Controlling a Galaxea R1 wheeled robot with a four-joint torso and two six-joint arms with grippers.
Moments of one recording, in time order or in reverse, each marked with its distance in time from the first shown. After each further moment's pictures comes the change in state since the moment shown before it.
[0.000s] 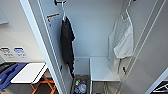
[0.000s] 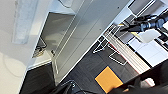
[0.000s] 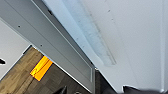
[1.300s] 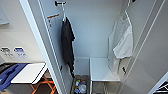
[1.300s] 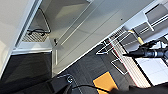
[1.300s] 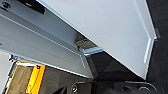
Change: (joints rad) left arm 0.063 0.402 -0.436 -0.019 -0.087 -0.155; right arm -0.238 0.456 -0.586 0.002 0.201 0.312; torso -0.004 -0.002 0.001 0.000
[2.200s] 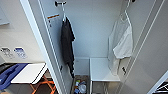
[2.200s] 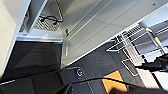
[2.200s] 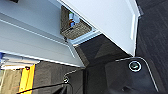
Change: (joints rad) left arm 0.017 0.251 -0.359 -0.003 -0.019 -0.108; right arm -0.082 0.269 -0.356 0.000 0.020 0.139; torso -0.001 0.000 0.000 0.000
